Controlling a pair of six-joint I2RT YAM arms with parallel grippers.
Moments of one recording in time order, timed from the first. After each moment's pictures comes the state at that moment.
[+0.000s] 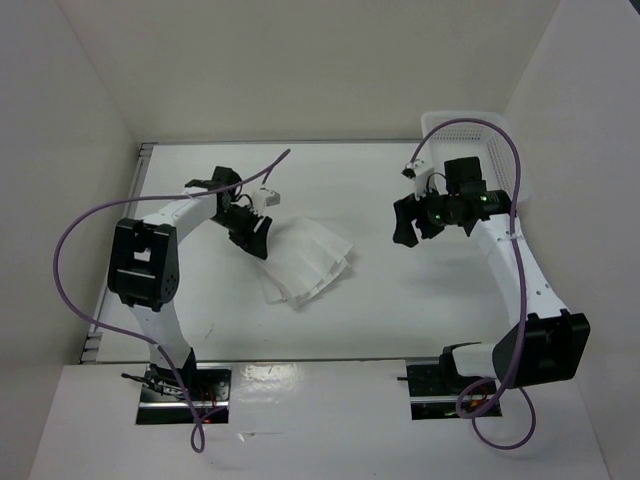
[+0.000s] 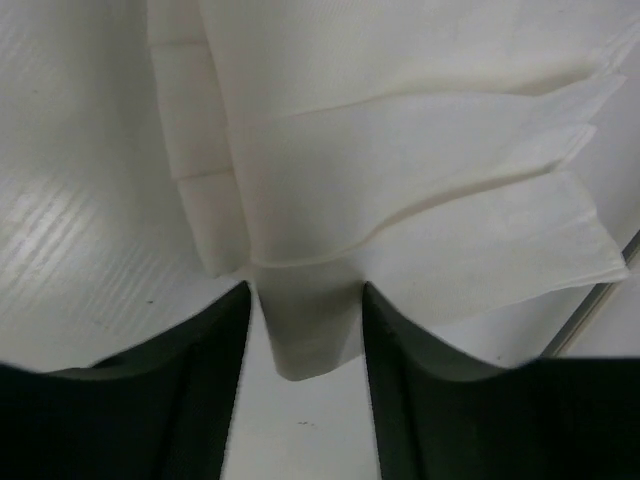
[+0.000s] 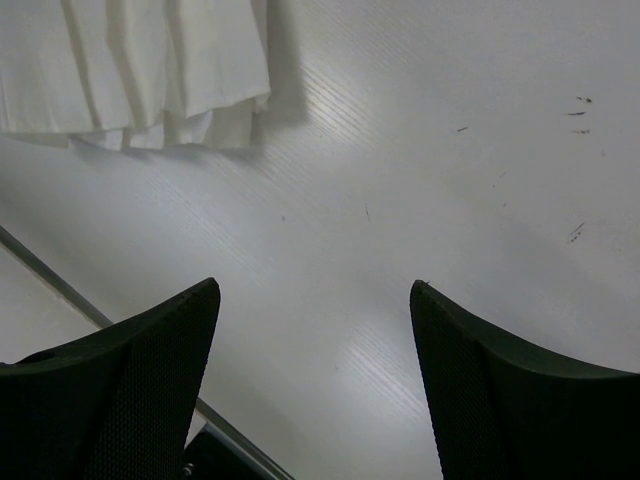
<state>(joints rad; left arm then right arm) -0.17 1.86 1.33 -0.81 0.59 0.48 0.11 1.30 1.24 -0.88 -0.46 -0.33</state>
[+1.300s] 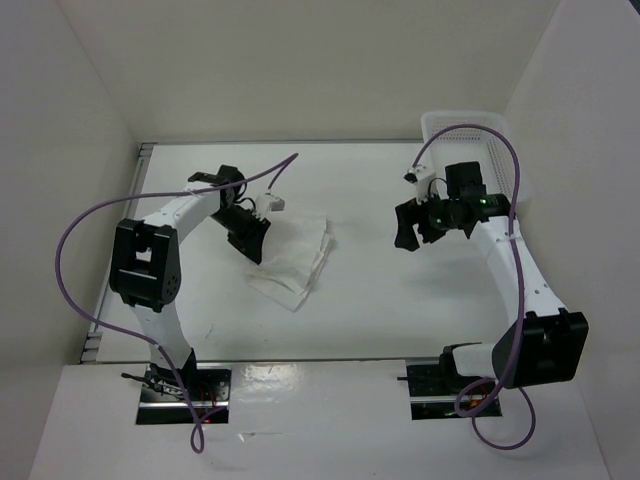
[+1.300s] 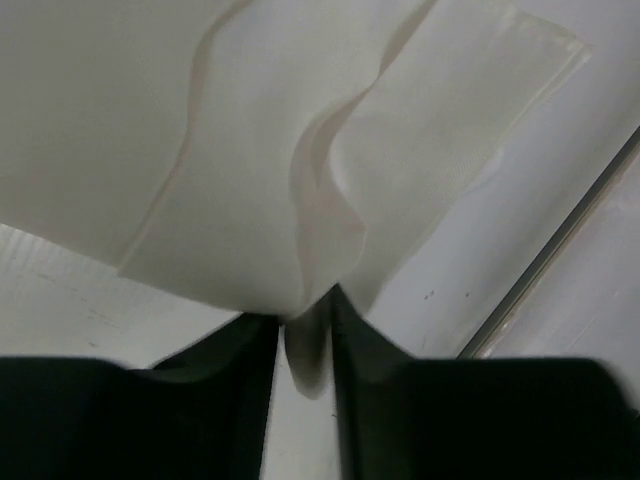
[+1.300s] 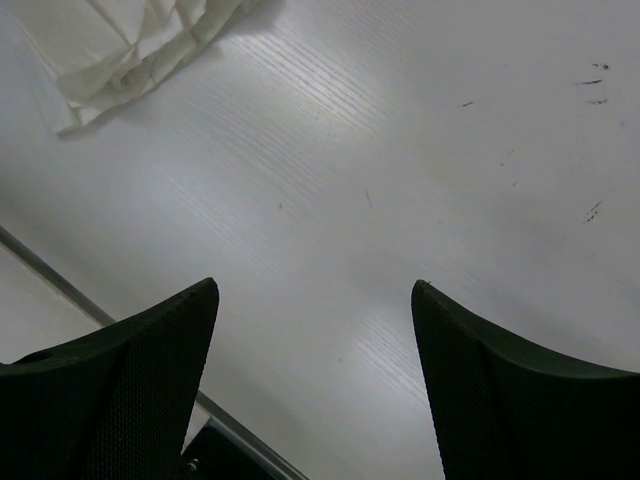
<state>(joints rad) -0.20 1.86 1.42 -1.04 0.57 0.56 0.09 1.30 1.19 -0.87 -0.46 -0.32</state>
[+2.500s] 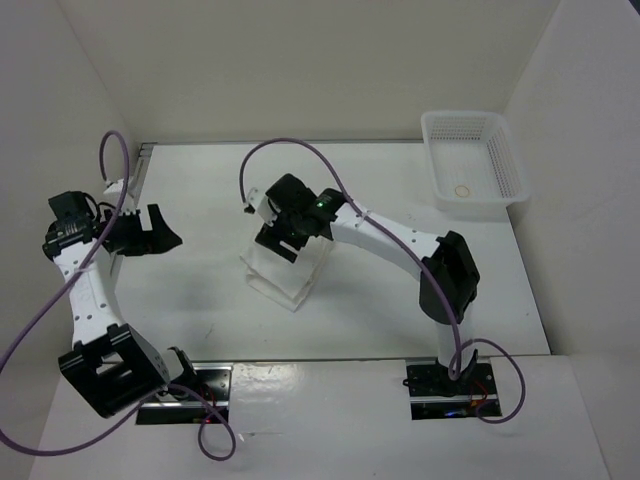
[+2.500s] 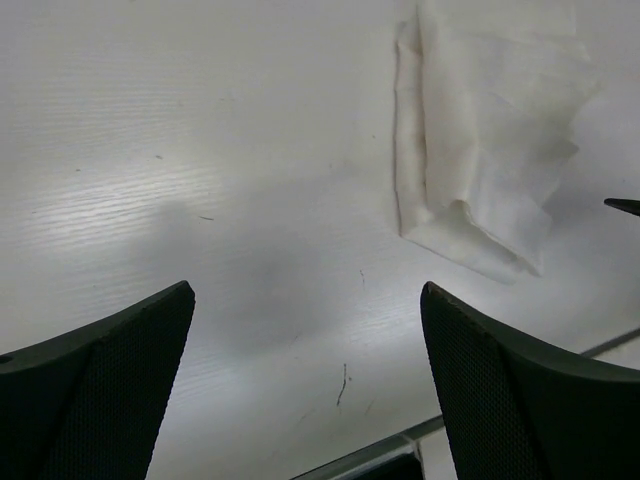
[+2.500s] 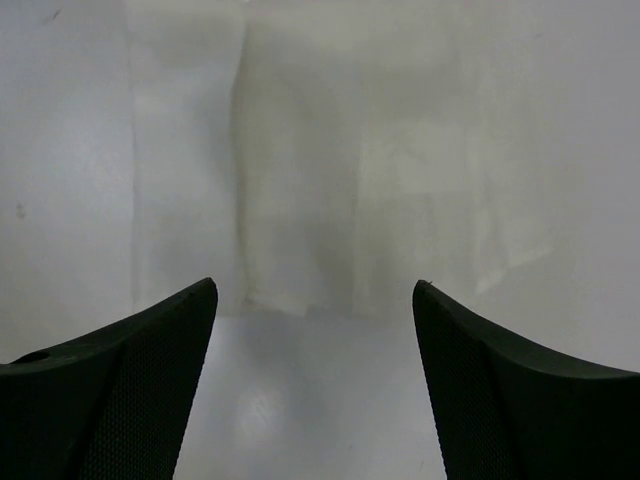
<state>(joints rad) 0.56 1.23 1.13 -0.93 0.73 0.36 0.90 1.92 1.71 -0.75 -0.03 -0.28</state>
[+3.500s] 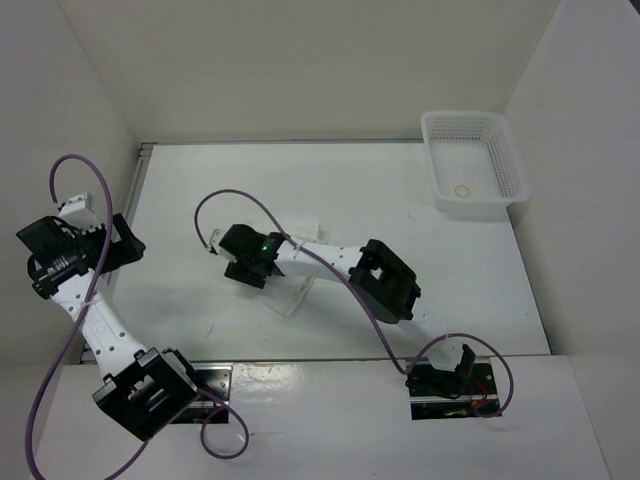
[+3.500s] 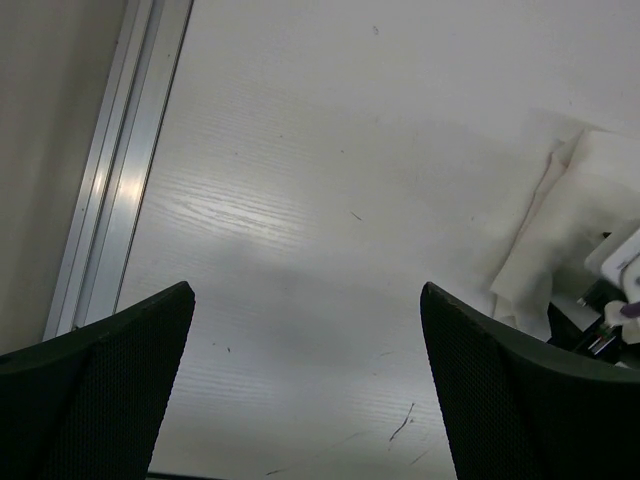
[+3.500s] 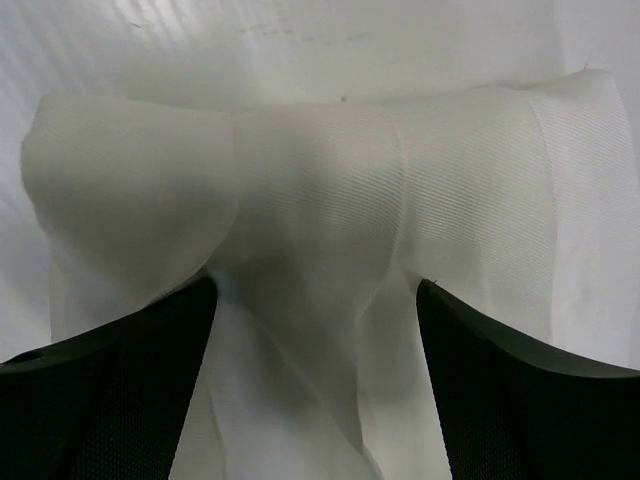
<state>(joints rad) 0.79 1.02 1.01 -0.76 0.51 0.20 1.06 2.31 1.87 -0.55 0.28 -0.28</state>
